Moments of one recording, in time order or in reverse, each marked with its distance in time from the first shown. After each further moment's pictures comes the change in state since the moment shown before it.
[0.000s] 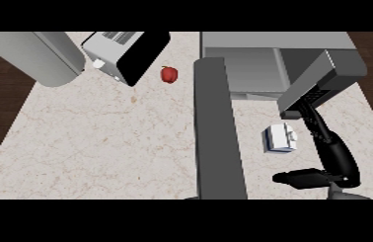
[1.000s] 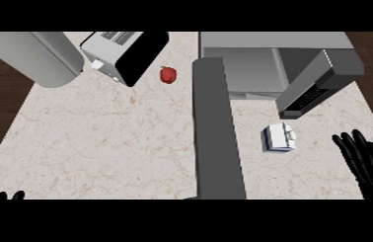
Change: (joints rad) left arm -0.181 0.001 -0.062 -0.022 -0.026 0.132 0.177; right arm 0.325 -0.002 0.010 -0.580 -0.317 0.188 0.245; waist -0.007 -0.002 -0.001
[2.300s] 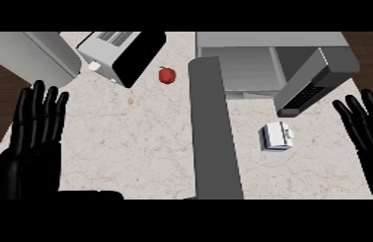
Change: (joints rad) left arm -0.731 -0.056 0.069 0.202 -0.199 0.166 0.410; right arm -0.215 -0.093 0.075 -0.055 -0.204 -0.194 0.228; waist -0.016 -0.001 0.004
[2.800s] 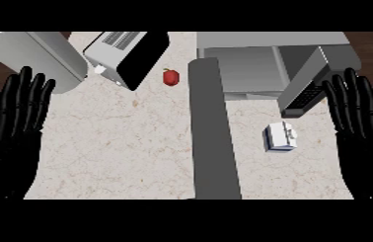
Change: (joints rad) left arm -0.086 0.102 0.112 0.014 0.014 -0.150 0.007; right arm -0.105 0.121 0.107 0.017 0.312 -0.267 0.062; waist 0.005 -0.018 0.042
